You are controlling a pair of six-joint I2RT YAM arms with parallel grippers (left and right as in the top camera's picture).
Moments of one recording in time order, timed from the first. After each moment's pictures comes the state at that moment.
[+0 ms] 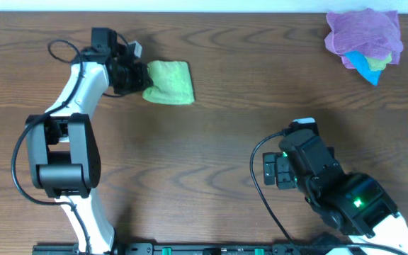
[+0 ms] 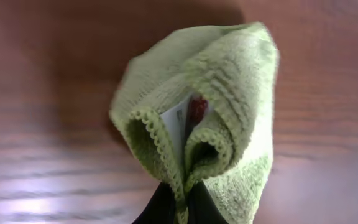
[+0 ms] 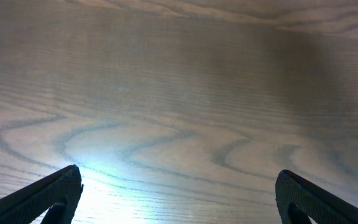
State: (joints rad) left arm 0.01 2.06 1.55 -0.68 0.47 -0.13; right arm 0.61 0.96 1.02 -1.12 0.28 0.46
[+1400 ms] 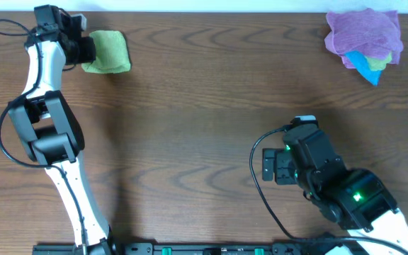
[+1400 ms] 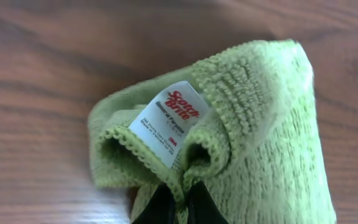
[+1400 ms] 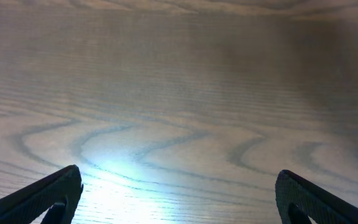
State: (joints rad) left arm 0.26 2.46 2.12 -0.71 0.30 0.11; right arm 0.56 0.98 1.02 -1.10 0.21 0.49
